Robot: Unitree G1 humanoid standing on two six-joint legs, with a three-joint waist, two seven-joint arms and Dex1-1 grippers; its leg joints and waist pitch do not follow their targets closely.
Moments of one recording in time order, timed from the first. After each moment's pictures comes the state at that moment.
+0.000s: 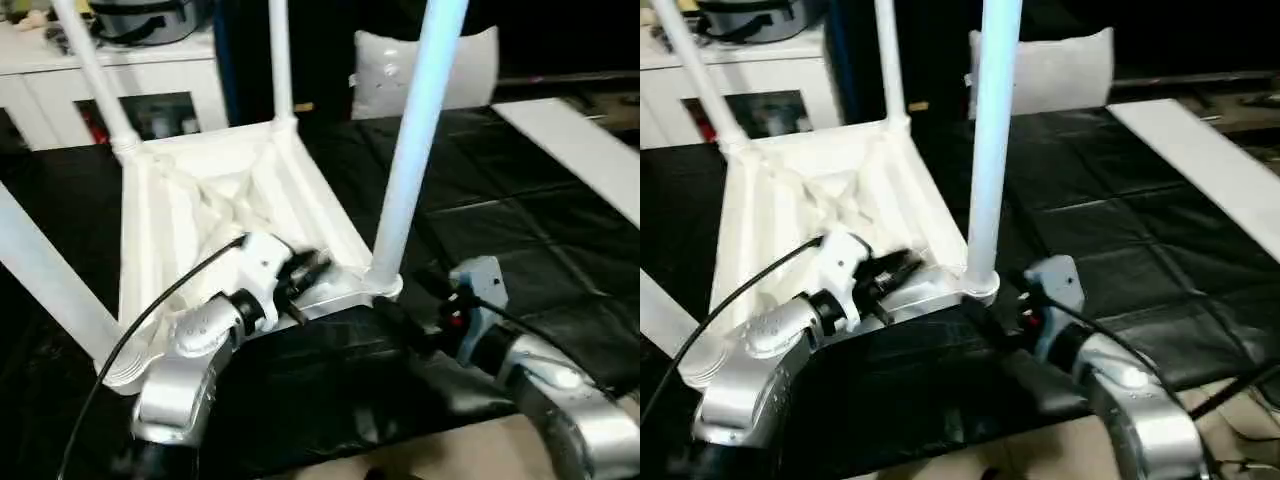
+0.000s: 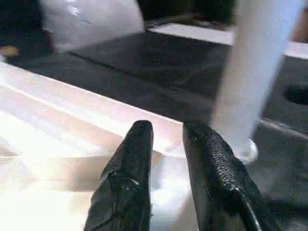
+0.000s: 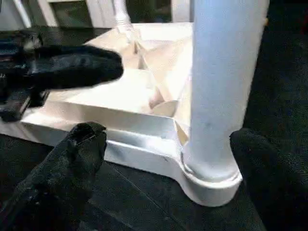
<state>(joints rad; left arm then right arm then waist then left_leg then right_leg) -0.16 0.10 -0.07 -0.10 -0.06 0.31 -0.52 0.02 -0.29 0.04 -0.35 0.30 0.53 0.58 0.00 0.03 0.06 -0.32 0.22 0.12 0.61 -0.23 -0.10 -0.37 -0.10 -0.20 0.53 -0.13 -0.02</state>
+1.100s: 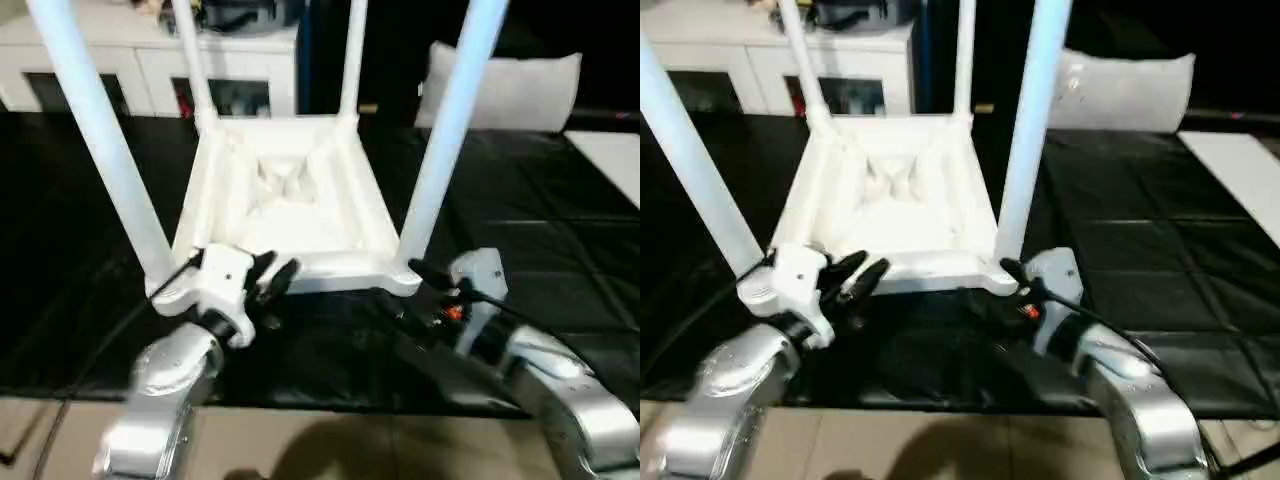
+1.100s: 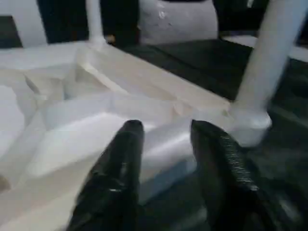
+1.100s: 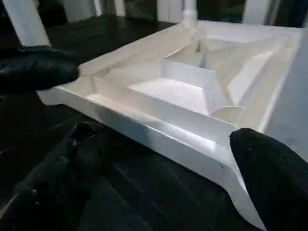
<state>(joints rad) 0.04 0.19 -0.05 -0.34 -0.13 0.39 -0.48 -0.05 -0.31 0.05 -0.25 0.32 0.46 0.63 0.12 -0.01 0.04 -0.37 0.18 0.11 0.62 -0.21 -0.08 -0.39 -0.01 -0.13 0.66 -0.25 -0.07</state>
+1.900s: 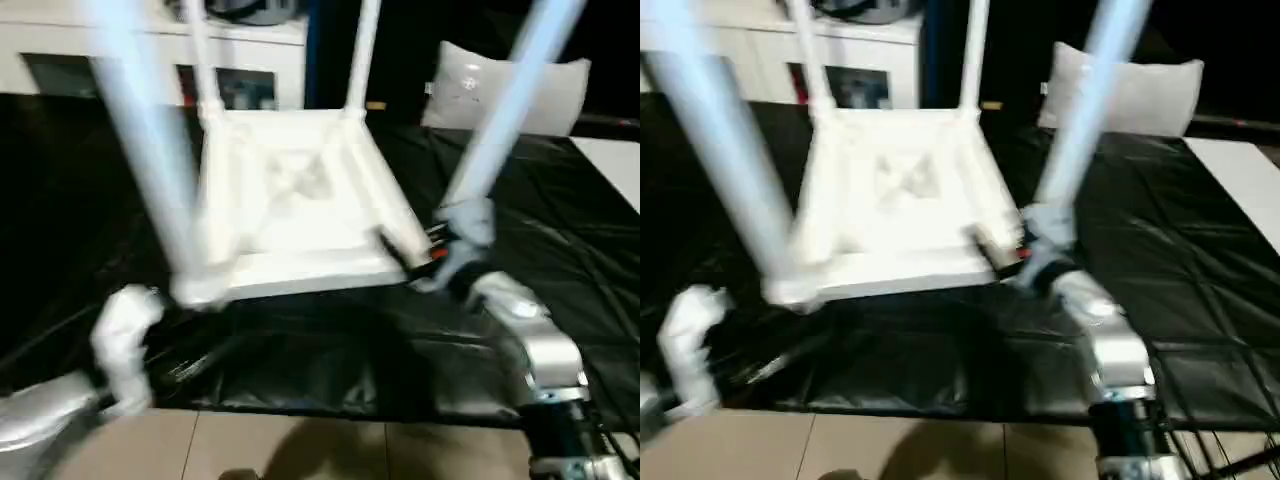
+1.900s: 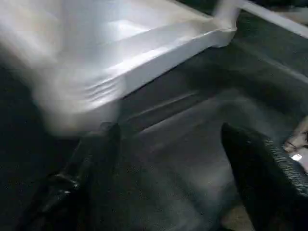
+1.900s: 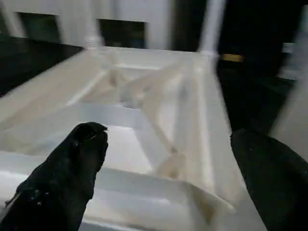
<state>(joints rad) 0.24 0.58 0.30 -0.16 -0.47 0.39 -0.98 -0.33 -0.22 -0.06 0.17 0.22 0.27 0.35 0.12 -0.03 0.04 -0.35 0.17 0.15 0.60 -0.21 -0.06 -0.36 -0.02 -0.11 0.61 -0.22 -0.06</state>
